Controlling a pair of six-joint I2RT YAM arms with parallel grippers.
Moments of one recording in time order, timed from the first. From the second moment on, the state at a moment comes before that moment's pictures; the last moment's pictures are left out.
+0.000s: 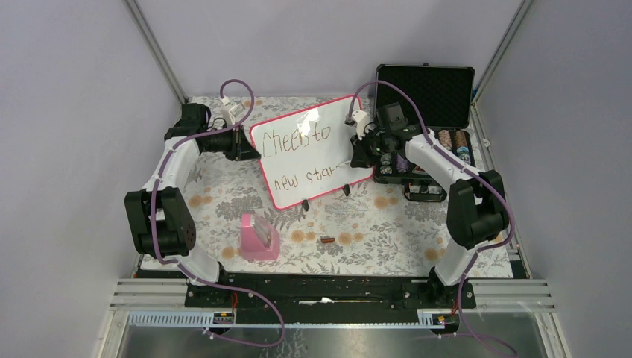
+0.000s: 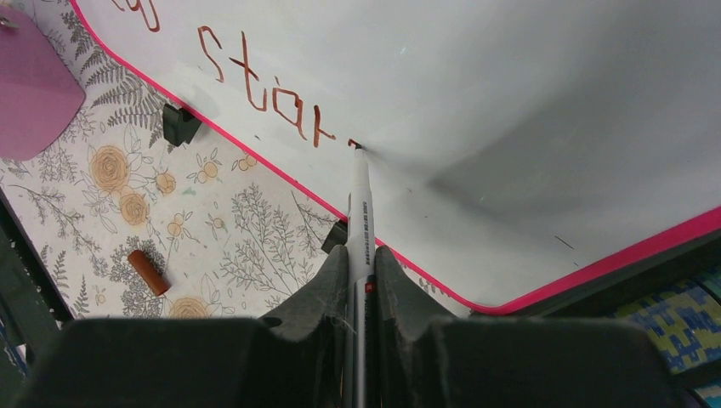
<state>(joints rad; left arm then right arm) 0.09 1.62 1.31 -0.69 0.96 0.30 0.36 1.75 1.36 -0.54 -0.56 -0.35</state>
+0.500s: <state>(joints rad) 0.09 1.62 1.31 -0.69 0.96 0.30 0.33 1.75 1.36 -0.55 -0.57 -0.36</state>
